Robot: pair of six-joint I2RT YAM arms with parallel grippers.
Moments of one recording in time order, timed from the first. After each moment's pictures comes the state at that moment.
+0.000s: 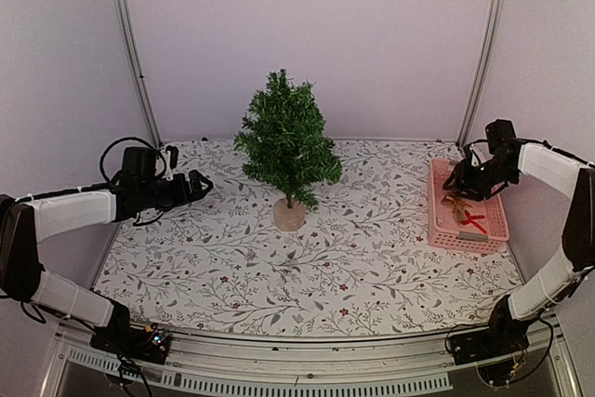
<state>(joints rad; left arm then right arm) -0.22 1.32 0.69 0.01 0.23 -0.46 -0.05 1.51 1.06 -0.65 -0.39 0.27</state>
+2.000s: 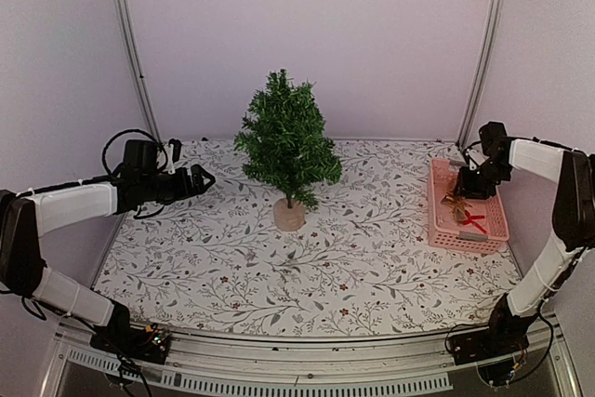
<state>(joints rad) -0.22 1.35 0.76 -0.02 0.26 -0.42 -0.07 1.68 1.20 -0.64 -0.10 0.06</state>
